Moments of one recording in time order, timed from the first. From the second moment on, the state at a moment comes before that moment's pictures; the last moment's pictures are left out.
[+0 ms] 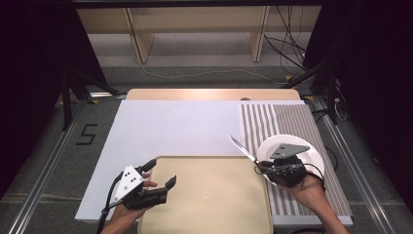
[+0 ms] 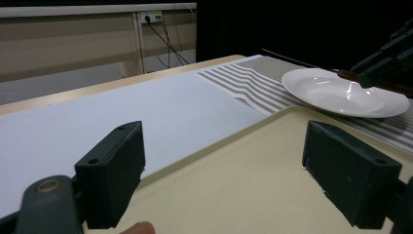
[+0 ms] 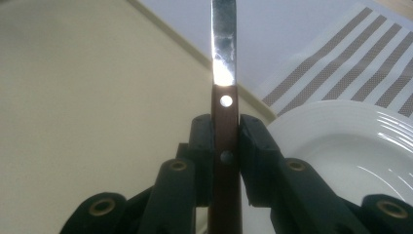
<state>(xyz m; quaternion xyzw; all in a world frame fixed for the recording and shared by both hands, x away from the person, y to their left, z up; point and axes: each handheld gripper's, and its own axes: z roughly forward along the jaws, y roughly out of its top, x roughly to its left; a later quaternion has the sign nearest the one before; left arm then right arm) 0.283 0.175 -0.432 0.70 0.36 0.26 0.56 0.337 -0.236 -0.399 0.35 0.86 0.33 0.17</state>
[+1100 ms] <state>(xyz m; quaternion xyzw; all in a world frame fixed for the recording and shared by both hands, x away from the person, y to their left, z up) 0.283 0.175 -0.432 0.70 0.35 0.26 0.56 0.295 -0.214 -0.418 0.33 0.89 0.30 0.13</state>
